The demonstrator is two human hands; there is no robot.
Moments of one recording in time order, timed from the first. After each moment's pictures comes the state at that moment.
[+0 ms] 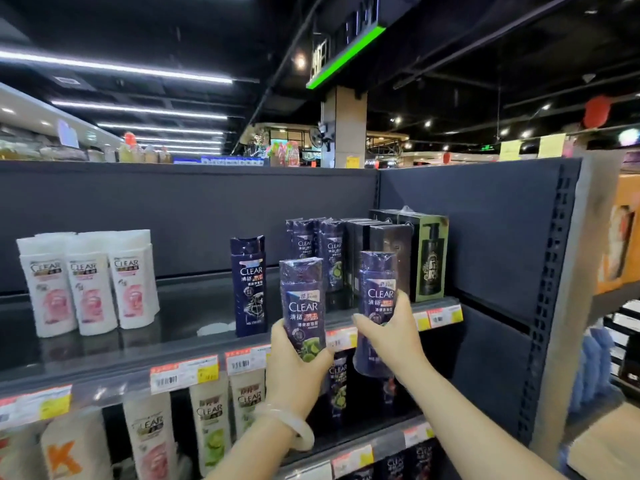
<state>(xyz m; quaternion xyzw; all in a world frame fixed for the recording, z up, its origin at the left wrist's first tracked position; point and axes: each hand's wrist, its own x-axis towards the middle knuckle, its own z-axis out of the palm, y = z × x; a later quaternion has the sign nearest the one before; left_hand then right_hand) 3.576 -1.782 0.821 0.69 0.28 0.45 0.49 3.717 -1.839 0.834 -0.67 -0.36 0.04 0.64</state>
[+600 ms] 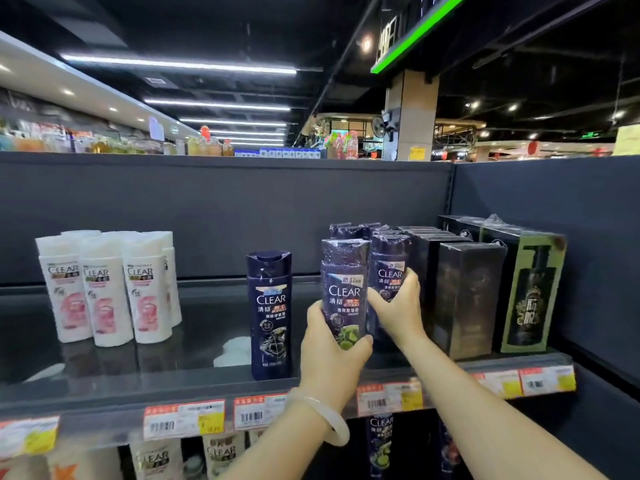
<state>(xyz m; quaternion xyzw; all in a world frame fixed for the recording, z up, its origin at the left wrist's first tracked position) 3.654 -1.696 0.847 0.69 0.32 0.48 0.44 3.812 -1.666 0.845 -0.67 -0.41 0.01 0.62</state>
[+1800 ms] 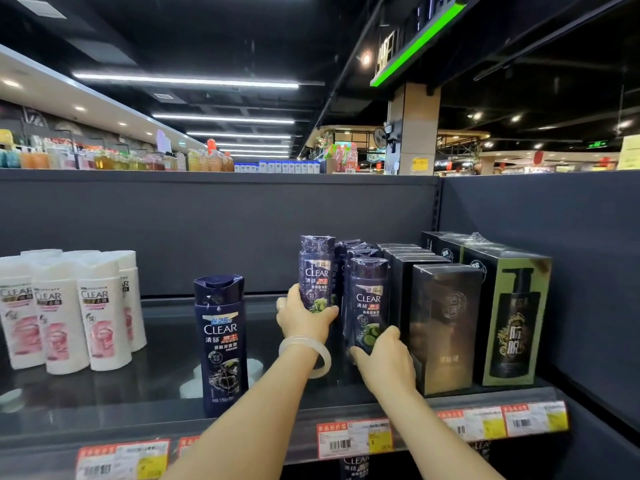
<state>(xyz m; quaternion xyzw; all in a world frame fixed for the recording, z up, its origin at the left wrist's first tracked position) 3.745 -1.605 0.863 0.63 0.44 0.50 0.39 3.818 -1.692 0.841 -0.86 -0.34 0.05 0.38</state>
